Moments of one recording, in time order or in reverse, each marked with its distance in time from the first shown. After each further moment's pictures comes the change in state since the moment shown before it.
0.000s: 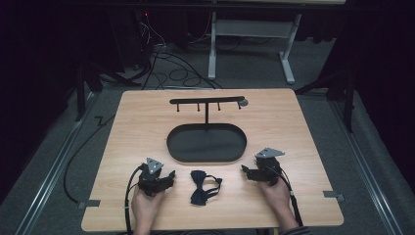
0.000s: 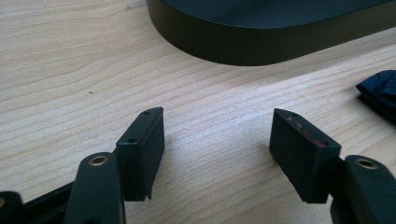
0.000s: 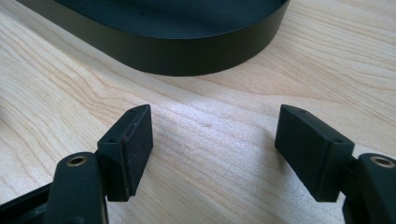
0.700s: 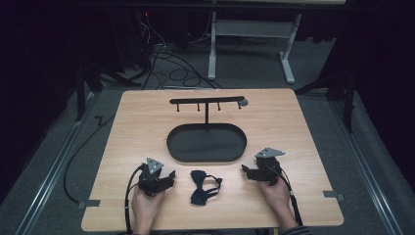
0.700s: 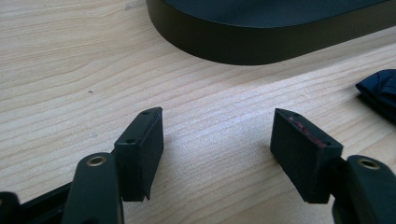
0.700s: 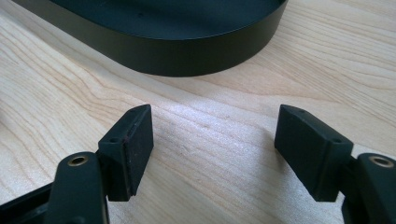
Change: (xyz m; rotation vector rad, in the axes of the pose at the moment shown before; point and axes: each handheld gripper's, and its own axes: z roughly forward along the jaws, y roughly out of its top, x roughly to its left) left arm -0.001 0.000 -0.001 0.003 0.001 0.003; right arm 0.000 0.000 0.000 0.001 -0.003 0.004
